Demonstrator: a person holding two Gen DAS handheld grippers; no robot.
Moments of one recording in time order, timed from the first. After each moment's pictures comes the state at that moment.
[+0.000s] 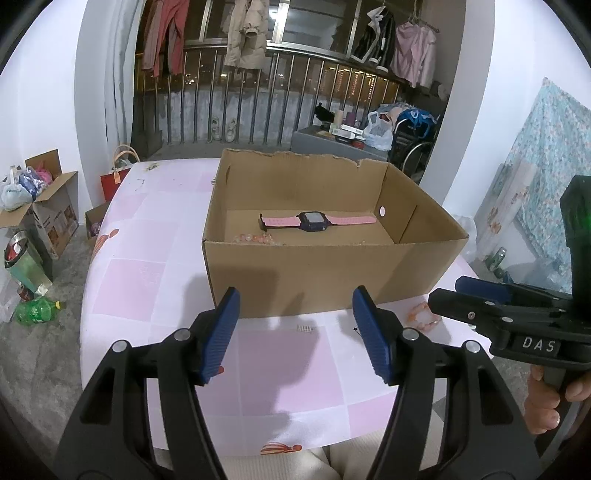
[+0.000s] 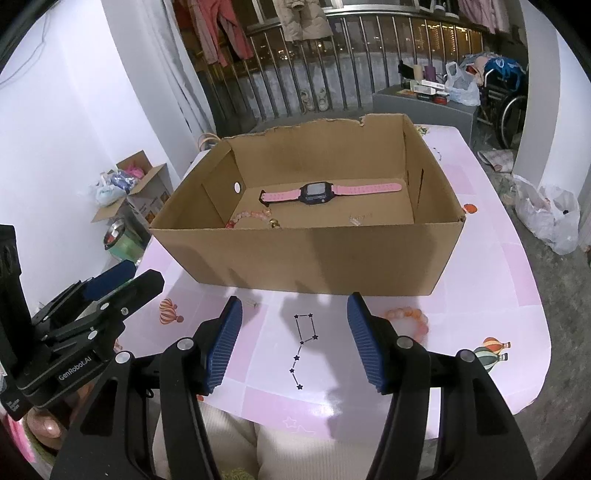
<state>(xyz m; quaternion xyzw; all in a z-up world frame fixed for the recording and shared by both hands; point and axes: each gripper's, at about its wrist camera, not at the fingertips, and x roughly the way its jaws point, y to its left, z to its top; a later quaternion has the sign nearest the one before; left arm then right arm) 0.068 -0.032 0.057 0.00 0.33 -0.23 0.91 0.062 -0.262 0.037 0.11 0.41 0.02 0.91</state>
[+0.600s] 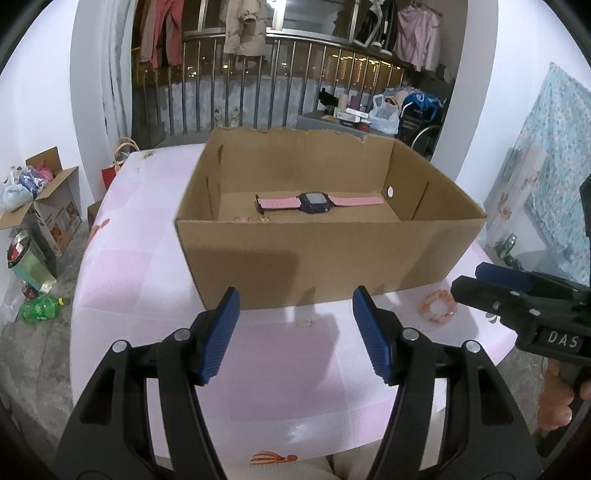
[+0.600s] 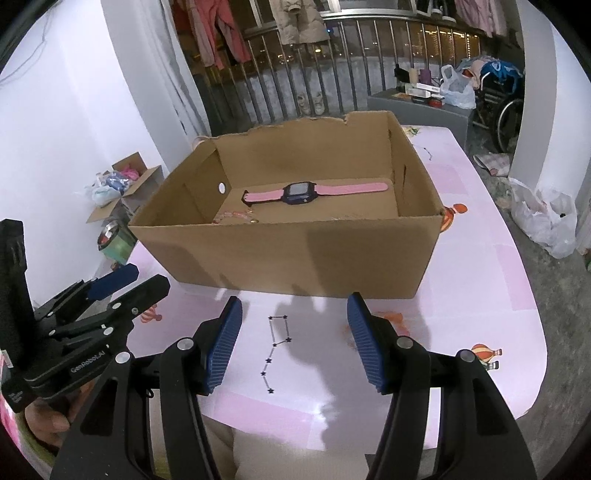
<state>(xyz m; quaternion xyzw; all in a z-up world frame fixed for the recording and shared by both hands) 0.077 -0.056 0.028 0.02 0.36 -0.22 0.91 0.065 -0.283 0.021 0.10 0.40 0.01 0.91</state>
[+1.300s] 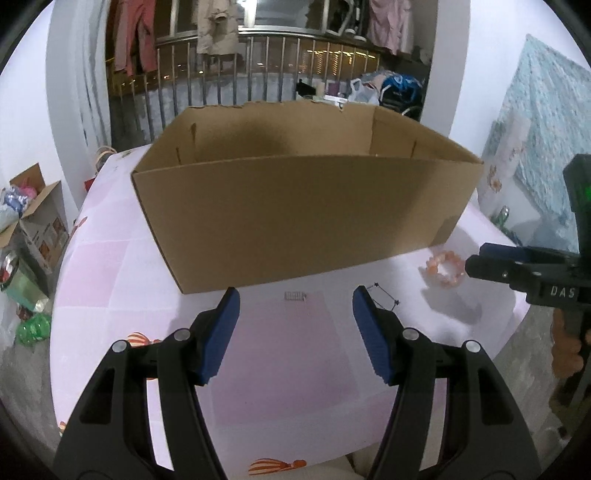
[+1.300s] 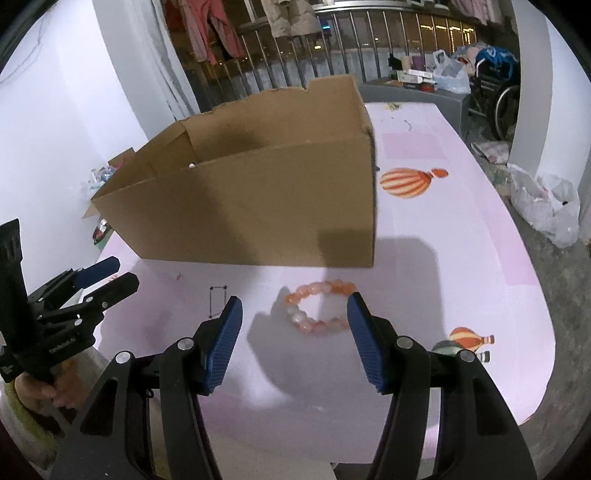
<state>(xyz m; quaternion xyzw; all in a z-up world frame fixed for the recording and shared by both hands) 0.067 -0.066 -0.014 0.06 0.35 -0.26 0.90 0.052 -0.331 -0.030 0.11 0.41 0.02 0.91</state>
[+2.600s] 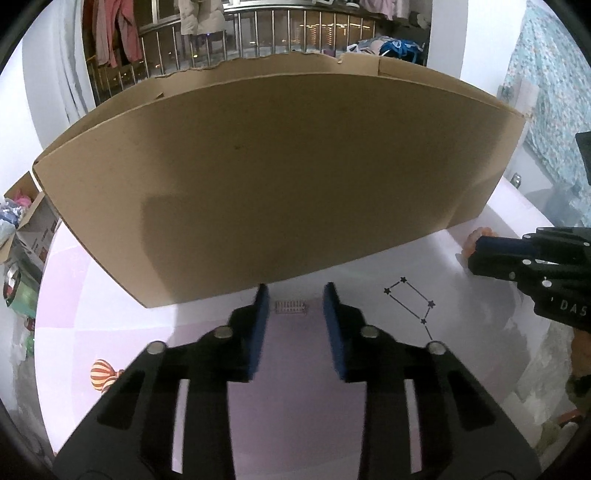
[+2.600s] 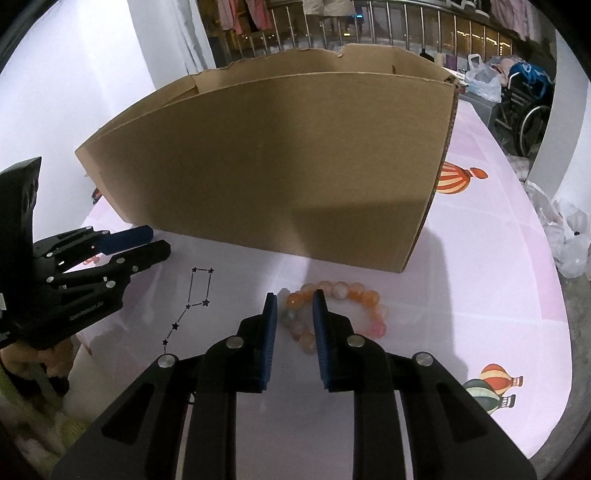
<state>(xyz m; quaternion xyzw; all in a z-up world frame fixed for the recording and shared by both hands) 0.099 -0.095 -0.051 0.11 0.39 -0.25 0.88 0.076 -0.317 -0.054 0.05 0.44 0.05 0.90</state>
